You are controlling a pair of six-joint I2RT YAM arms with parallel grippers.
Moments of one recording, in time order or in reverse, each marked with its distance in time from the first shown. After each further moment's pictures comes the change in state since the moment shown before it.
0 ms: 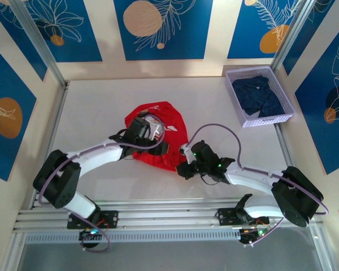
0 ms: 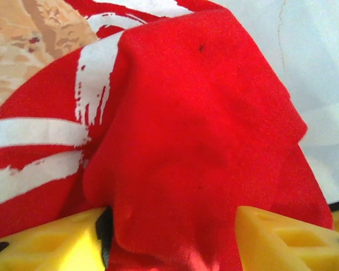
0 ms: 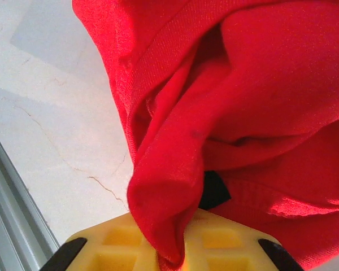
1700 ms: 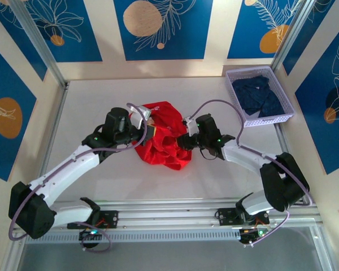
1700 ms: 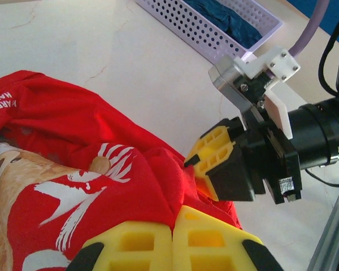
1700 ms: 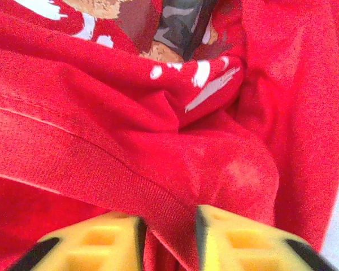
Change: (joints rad) left arm 0.071 -0.345 0.049 -0.071 0.001 0.140; right arm -0.241 0.187 0.296 -0.015 -0.056 -0.149
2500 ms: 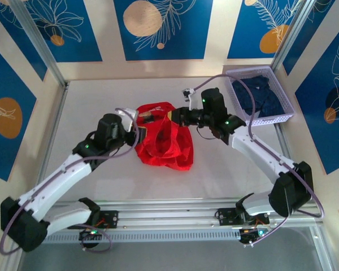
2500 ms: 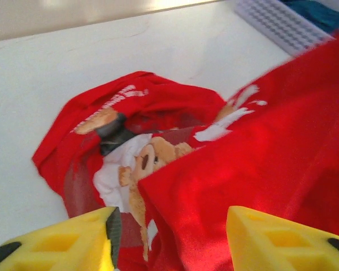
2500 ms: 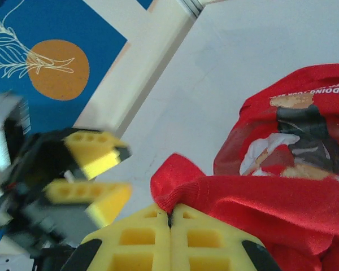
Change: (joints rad) left arm -0.012 -0.169 -0.070 -0.089 -0.300 0.052; right arm -0.019 -0.051 0.377 -0.164 -0.215 0.307
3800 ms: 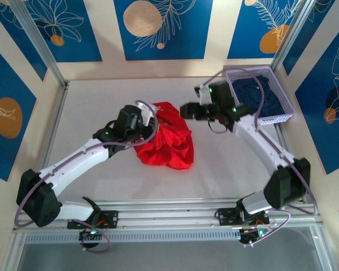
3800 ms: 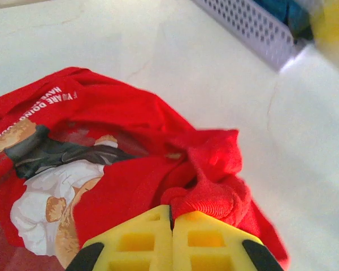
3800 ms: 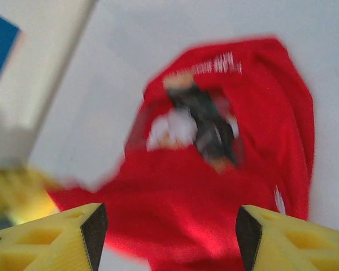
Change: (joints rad) left arm -0.054 0.281 0.183 0.039 0.077 -0.117; right arm -0.101 -0.007 0.051 -0.340 0.146 -0.166
